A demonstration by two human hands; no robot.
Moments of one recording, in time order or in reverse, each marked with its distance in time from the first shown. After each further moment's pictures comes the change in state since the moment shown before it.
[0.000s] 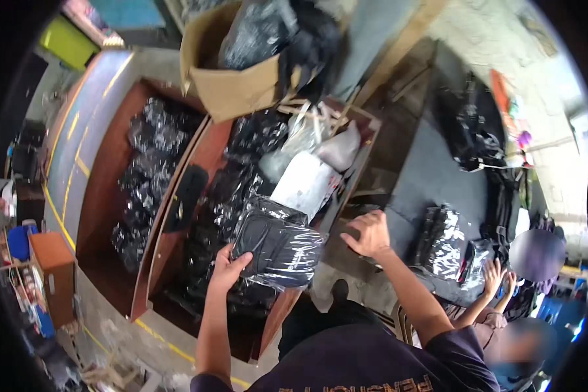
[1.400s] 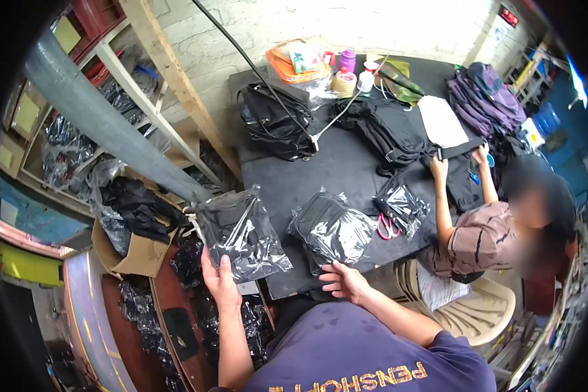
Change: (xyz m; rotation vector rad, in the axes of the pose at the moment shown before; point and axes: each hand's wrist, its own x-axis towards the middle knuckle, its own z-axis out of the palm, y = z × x) left_hand 0.006 0.129 0.379 -0.042 -0.349 0.622; right_hand -0.246 0.056 -0.124 2.091 0.312 1.255
